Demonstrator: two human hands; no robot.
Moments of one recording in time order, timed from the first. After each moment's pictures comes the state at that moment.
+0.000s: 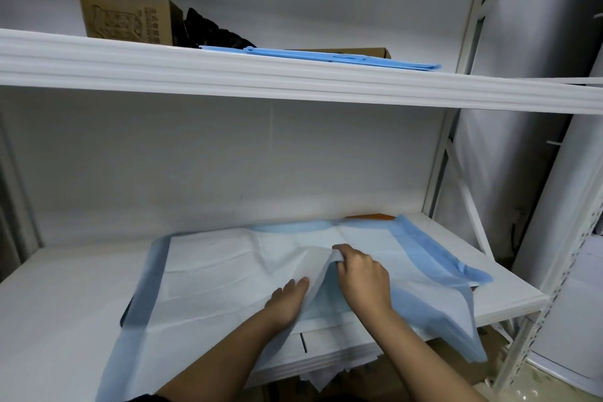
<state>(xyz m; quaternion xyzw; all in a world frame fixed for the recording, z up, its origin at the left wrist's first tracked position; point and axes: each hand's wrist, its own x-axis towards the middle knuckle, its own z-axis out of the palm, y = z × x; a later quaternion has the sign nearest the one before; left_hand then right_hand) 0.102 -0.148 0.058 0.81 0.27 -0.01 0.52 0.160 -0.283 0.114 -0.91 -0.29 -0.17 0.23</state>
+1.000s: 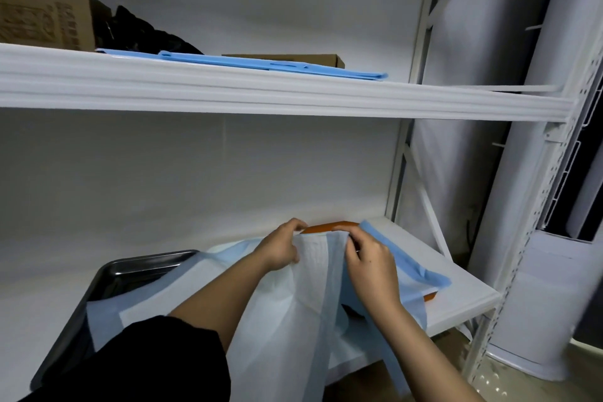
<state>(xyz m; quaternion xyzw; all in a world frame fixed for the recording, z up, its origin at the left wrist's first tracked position) 0.216 -0.145 0.147 0.93 0.08 0.09 0.35 0.208 -0.334 0.154 -0.82 -0.27 -0.22 0.46</state>
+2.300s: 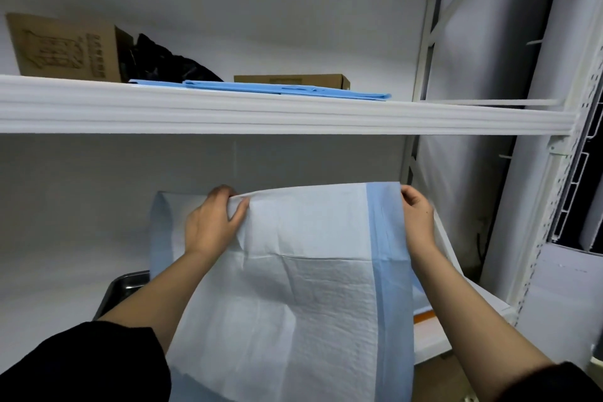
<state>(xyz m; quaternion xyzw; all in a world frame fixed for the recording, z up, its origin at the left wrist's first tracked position) 0.150 -0.068 0.200 0.86 0.20 0.45 0.11 0.258 -0.356 0.230 -0.64 -0.17 -0.13 0.74</state>
